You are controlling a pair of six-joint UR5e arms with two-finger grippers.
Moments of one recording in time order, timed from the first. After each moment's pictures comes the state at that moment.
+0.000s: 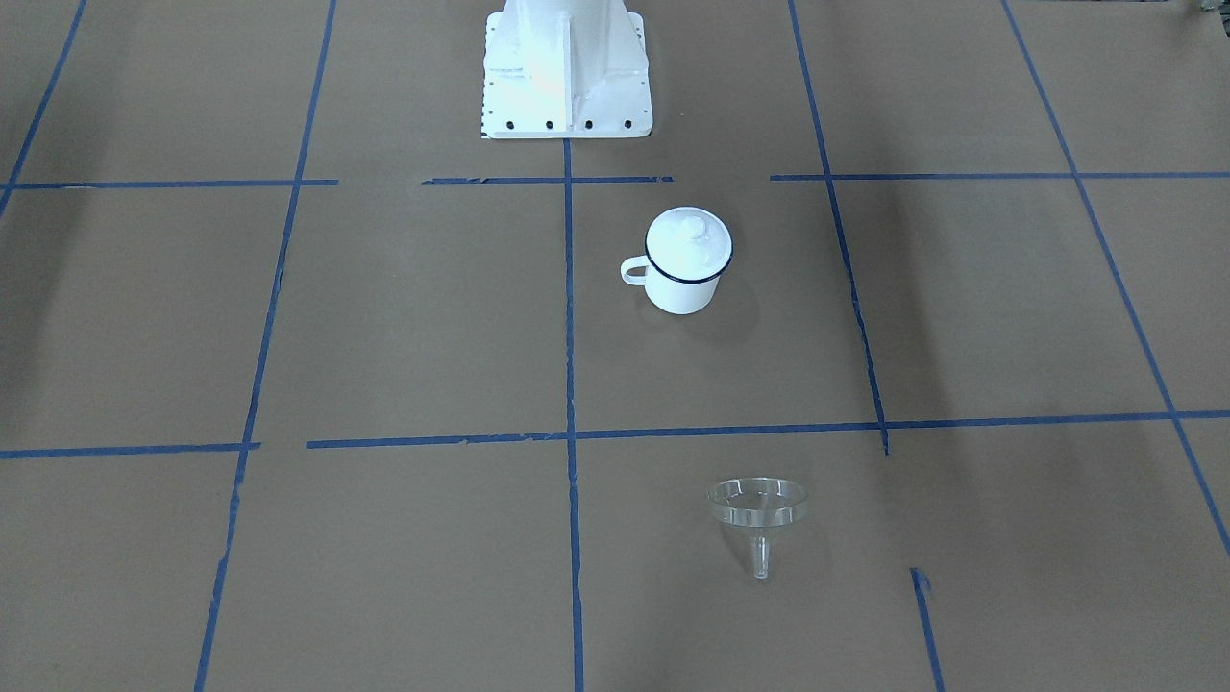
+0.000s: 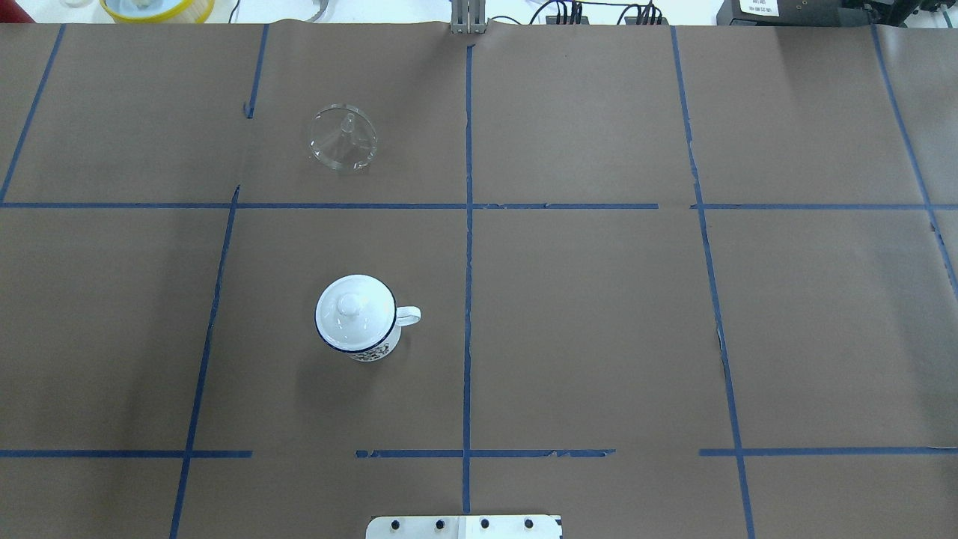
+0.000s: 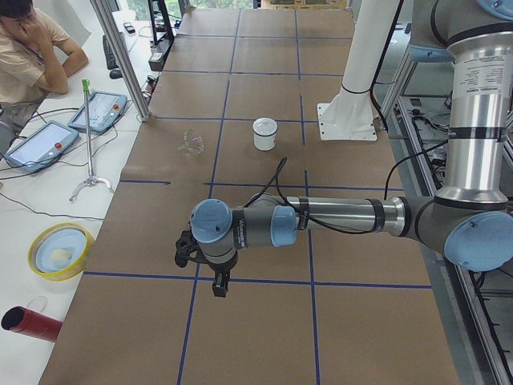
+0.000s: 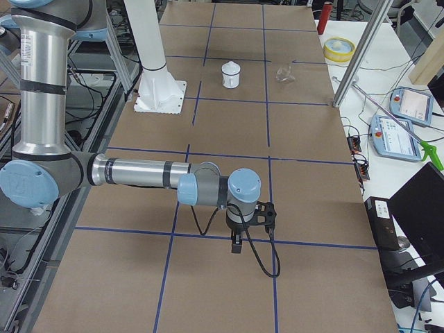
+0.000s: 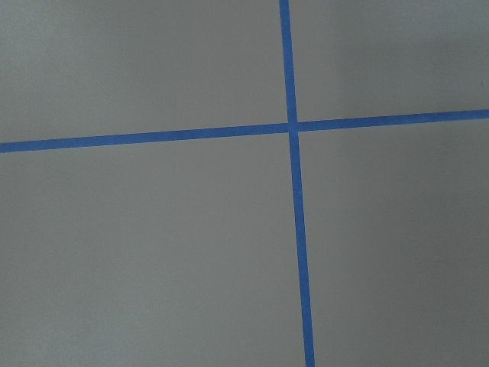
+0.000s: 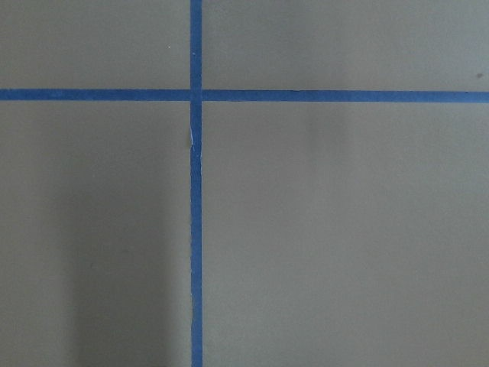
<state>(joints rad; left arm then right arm) -1.64 -1.55 -1.62 -1.49 -2.40 0.17 1.57 -1.68 1.66 -1.57 2.29 0.01</state>
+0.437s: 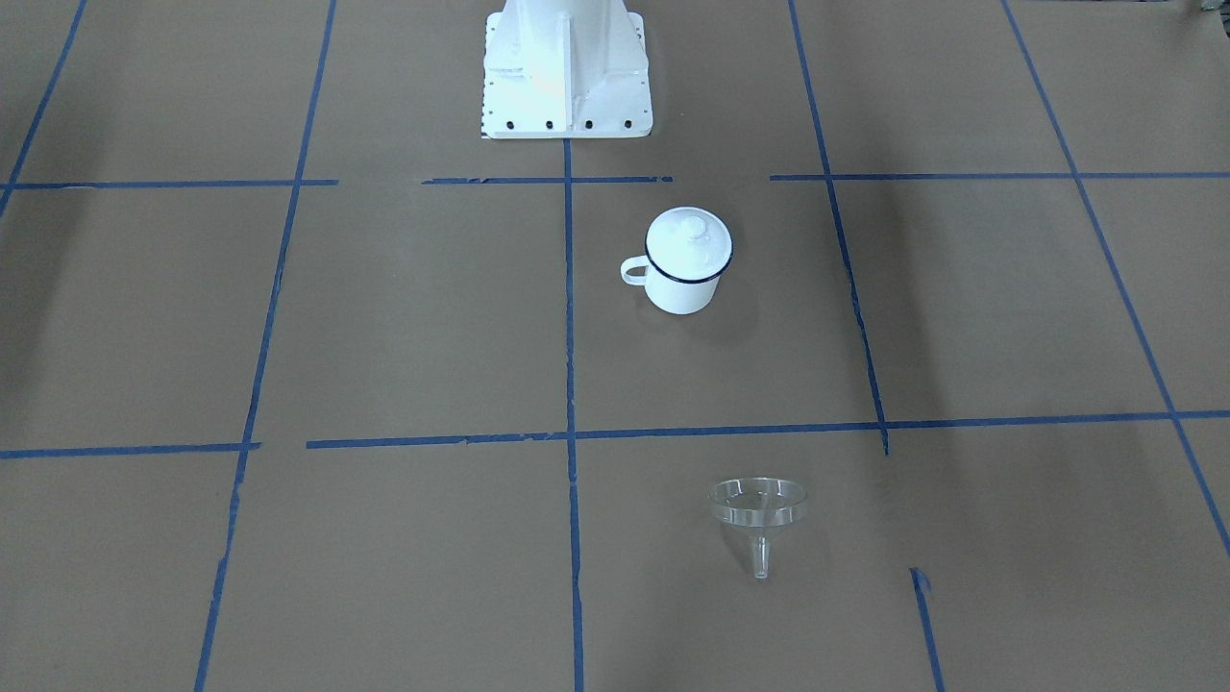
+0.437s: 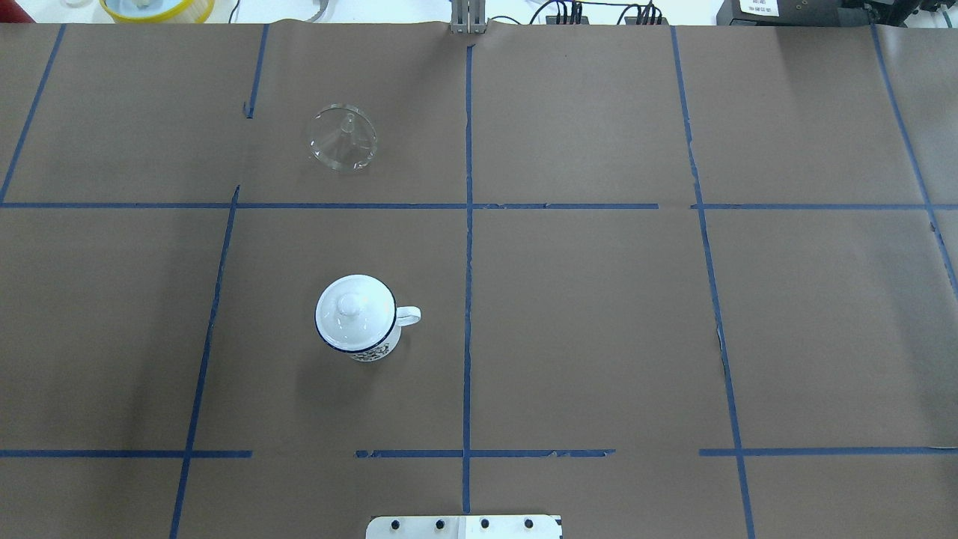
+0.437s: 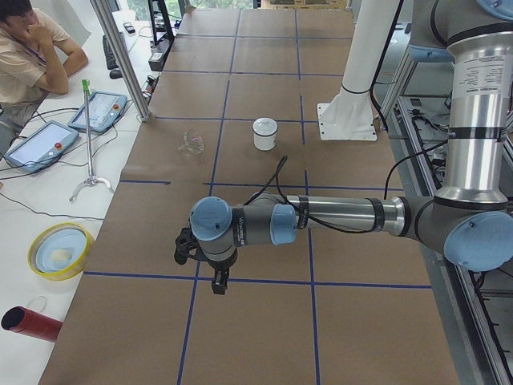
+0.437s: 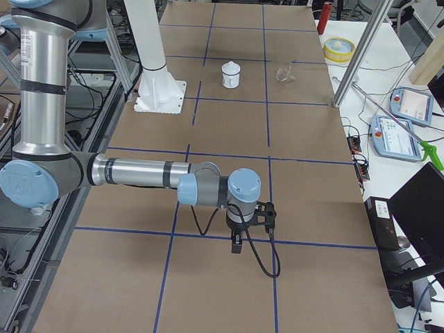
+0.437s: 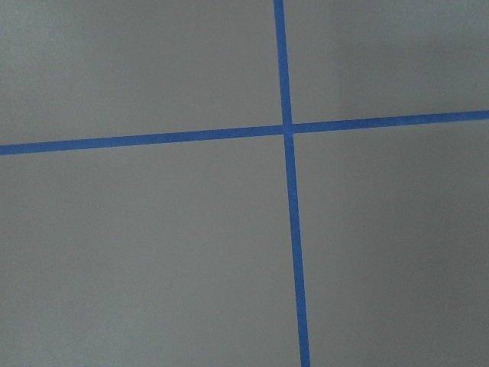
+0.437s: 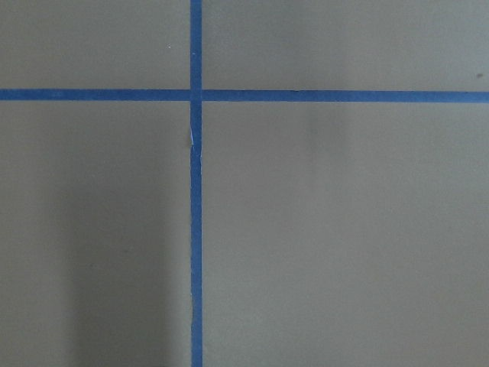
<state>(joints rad) -1.64 -1.55 -1.63 -1.49 -2.41 0.17 1.57 -1.68 1.66 -1.57 2.29 0.01</state>
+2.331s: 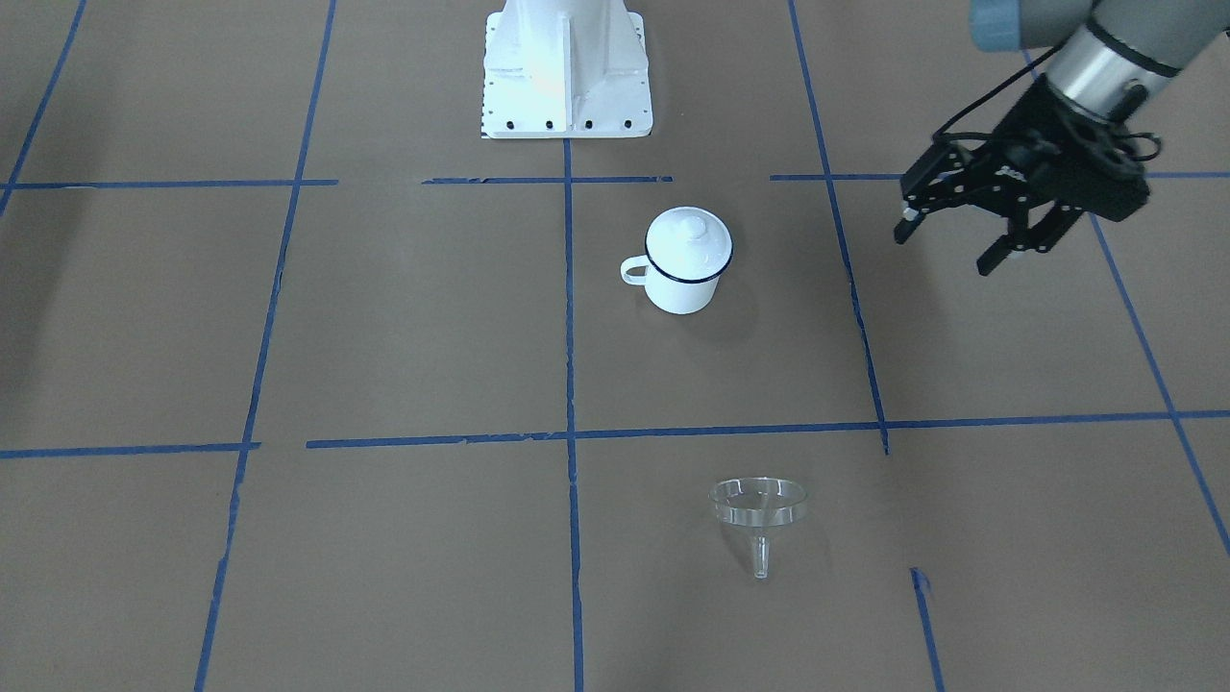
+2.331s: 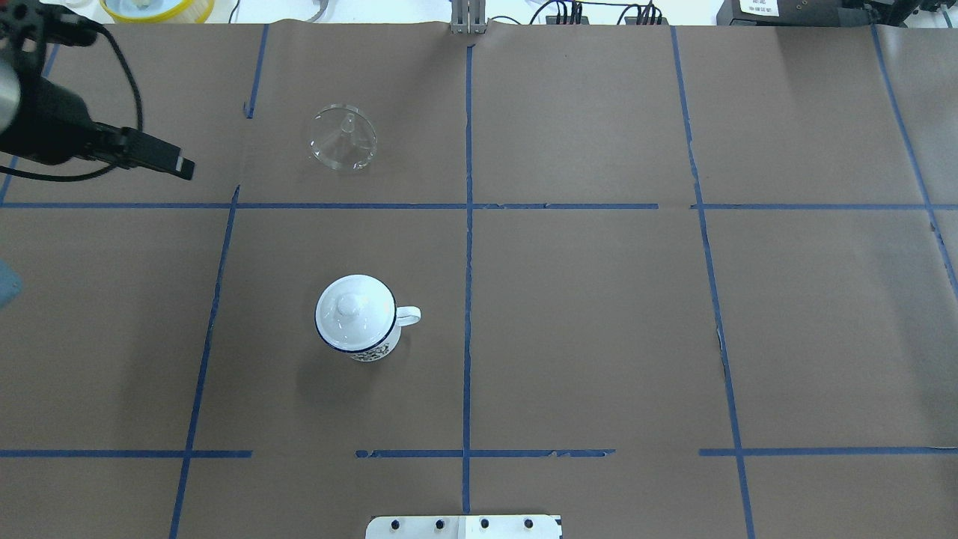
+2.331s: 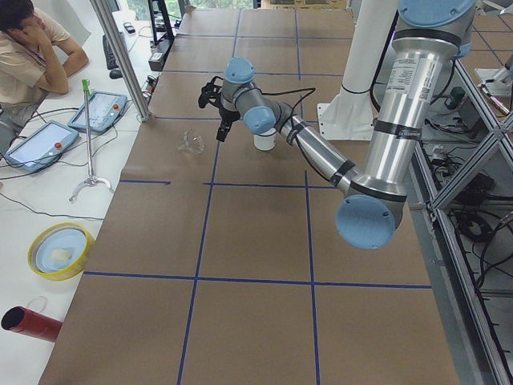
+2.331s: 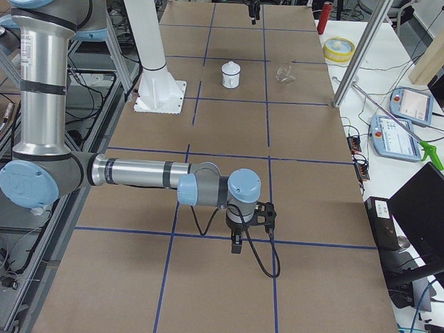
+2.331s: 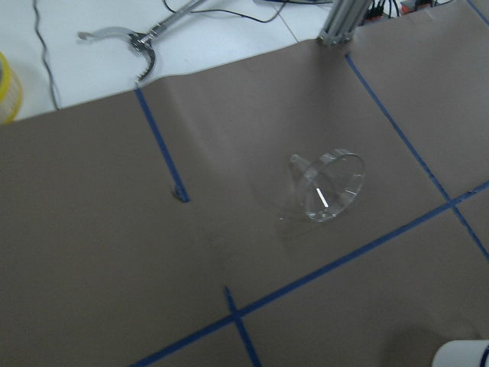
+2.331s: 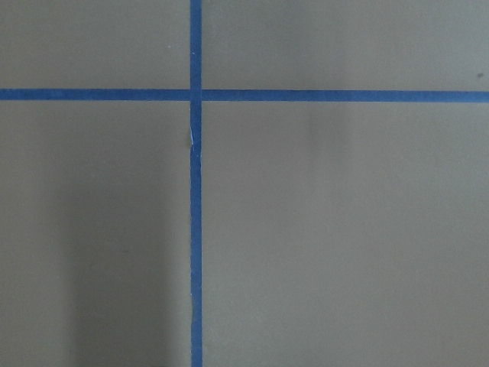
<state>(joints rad) -0.97 -1.83 -2.05 -1.76 -2.18 -0.81 1.57 -1.68 1.66 -1.57 2.29 0.01</state>
